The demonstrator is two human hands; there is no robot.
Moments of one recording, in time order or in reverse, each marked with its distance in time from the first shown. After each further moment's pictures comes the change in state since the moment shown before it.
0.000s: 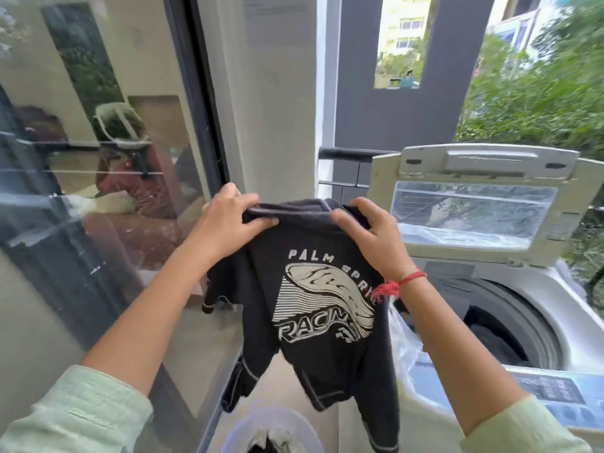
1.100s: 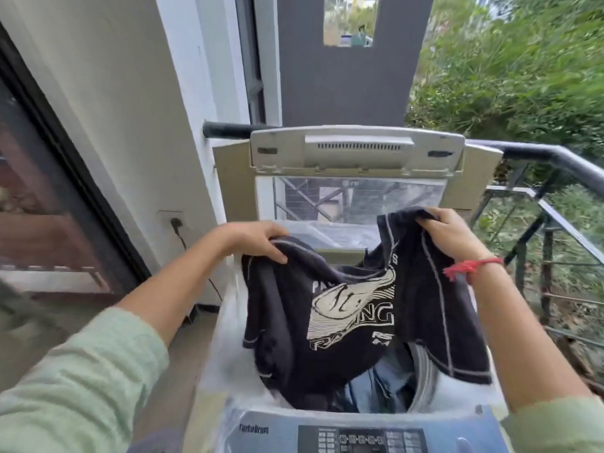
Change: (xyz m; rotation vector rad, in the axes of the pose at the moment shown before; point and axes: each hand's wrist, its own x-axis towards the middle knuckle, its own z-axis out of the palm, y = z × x) left_hand 0.177 0.245 0.242 -0.227 -0.967 0.045; right_hand 0.054 0.309 -0.329 -0.251 -0.092 0.490
